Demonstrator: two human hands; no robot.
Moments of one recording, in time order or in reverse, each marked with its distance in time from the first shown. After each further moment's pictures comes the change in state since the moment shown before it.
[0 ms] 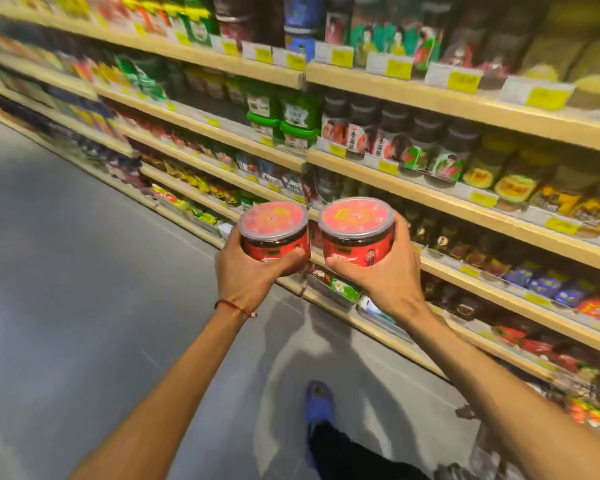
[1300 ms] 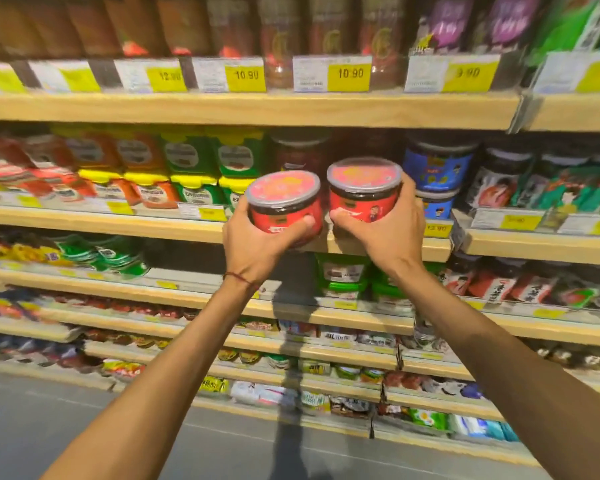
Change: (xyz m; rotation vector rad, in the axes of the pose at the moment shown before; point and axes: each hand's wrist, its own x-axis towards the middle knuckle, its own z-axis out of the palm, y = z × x) left_hand 0.648 -0.020 -0.054 -0.256 -0.325 0.305; right_hand 0.477 -0.156 0.336 -0.247 0.620 -0.006
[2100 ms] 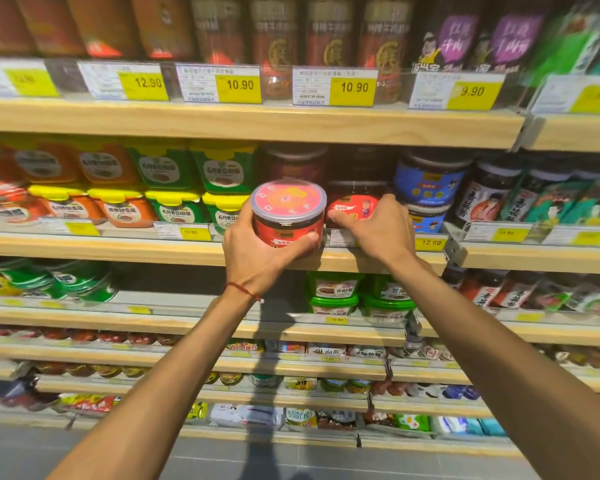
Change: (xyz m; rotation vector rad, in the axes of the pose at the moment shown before) left_hand 0.030 -0.022 0.013 0.093 -0.095 0.099; right_hand 0.042 -0.011 0.022 -0.387 -0.070 0.178
